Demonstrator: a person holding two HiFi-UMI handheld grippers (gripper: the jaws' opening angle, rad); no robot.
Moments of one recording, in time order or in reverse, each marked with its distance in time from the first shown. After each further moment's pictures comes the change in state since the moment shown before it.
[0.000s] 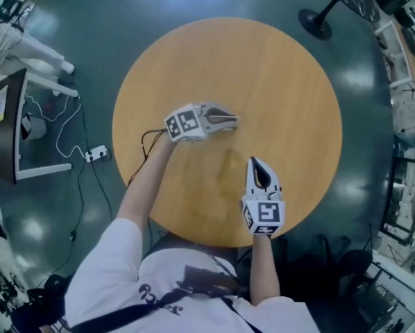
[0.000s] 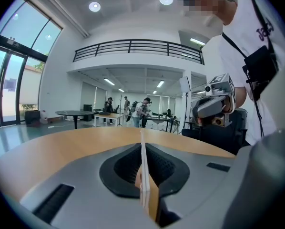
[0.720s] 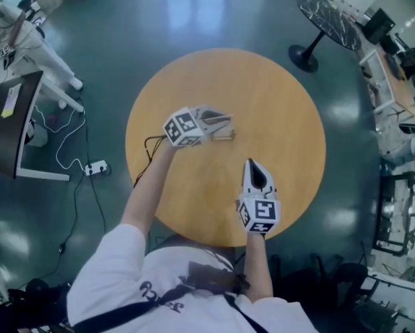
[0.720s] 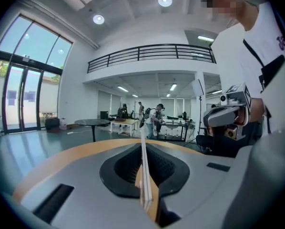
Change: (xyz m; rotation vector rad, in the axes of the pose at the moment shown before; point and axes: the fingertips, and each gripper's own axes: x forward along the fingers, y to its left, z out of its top) left arm -0.054 -0.004 0.072 -0.017 -0.039 0.199; right arm -0.042 0.023 0.047 -0.027 -0.157 -0.025
